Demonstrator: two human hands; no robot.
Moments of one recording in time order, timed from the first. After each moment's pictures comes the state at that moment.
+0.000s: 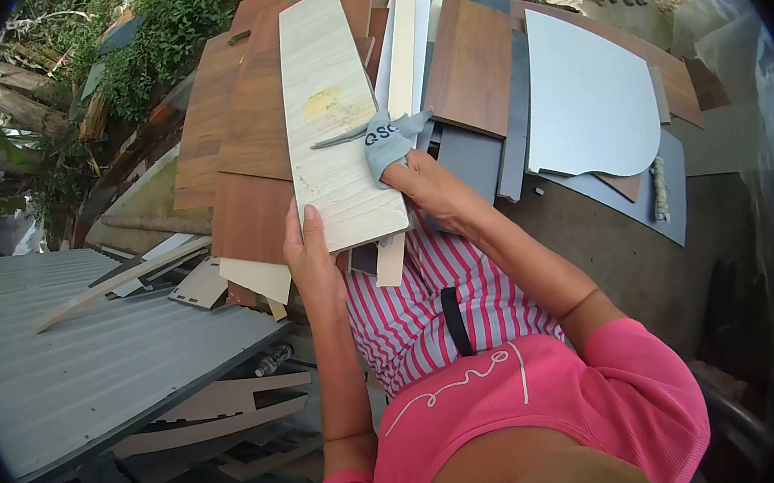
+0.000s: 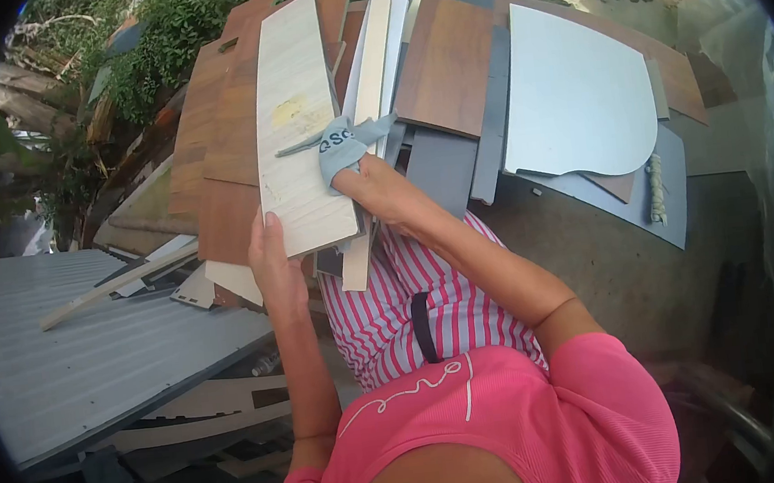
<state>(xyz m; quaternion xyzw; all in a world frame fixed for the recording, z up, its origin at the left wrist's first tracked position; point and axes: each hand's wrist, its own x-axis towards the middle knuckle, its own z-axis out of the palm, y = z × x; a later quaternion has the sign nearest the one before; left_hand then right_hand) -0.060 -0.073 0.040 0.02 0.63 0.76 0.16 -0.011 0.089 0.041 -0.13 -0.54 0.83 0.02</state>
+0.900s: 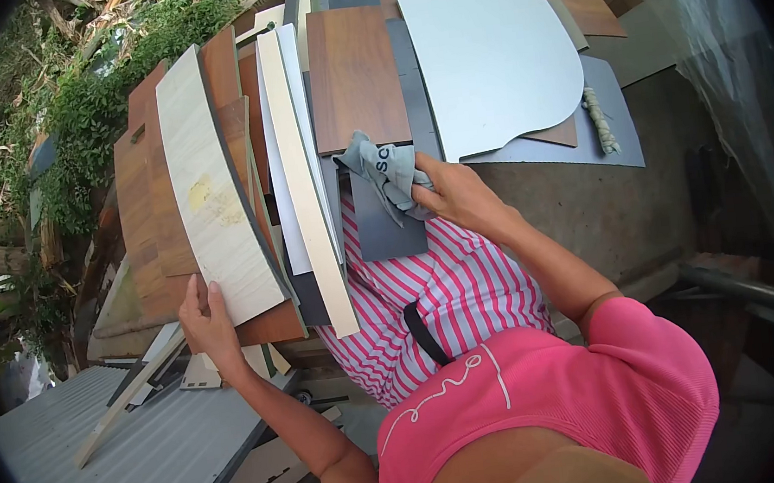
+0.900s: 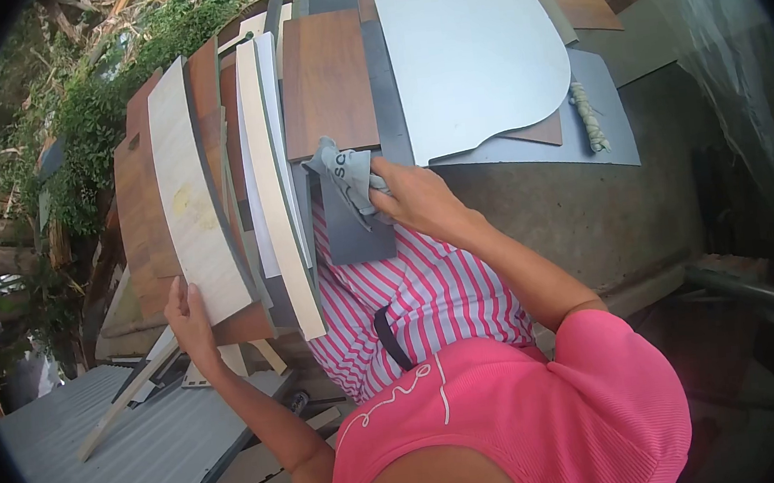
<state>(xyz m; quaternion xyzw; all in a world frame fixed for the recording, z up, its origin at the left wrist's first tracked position) -0.153 -0.121 0.021 0.17 0.92 0.35 0.03 0.094 0.168 0.015 -0.30 -0.84 0.44 0.08</state>
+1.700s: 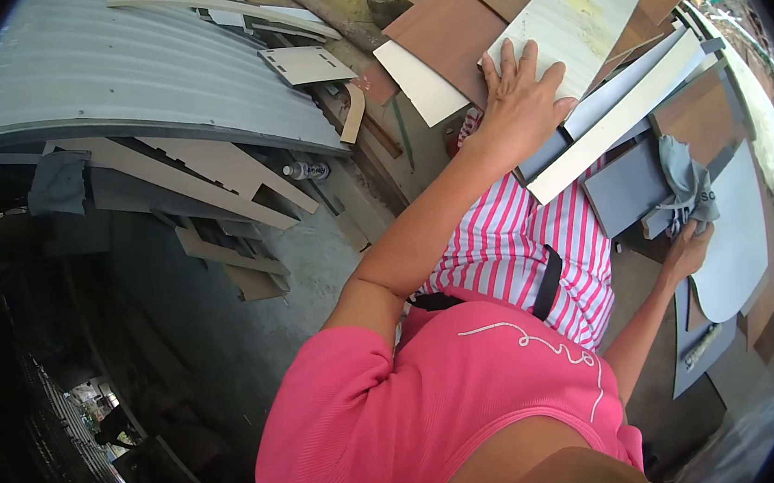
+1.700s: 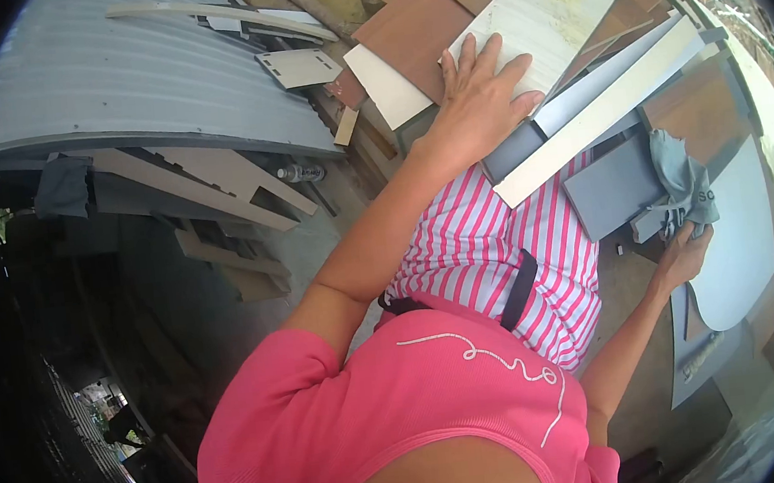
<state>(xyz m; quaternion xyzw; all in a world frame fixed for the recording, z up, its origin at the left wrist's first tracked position) -0.077 -0.093 0.027 0.26 0.92 0.27 -0.07 0.090 0.231 -0.063 -0.44 -0.86 0.12 0.22</state>
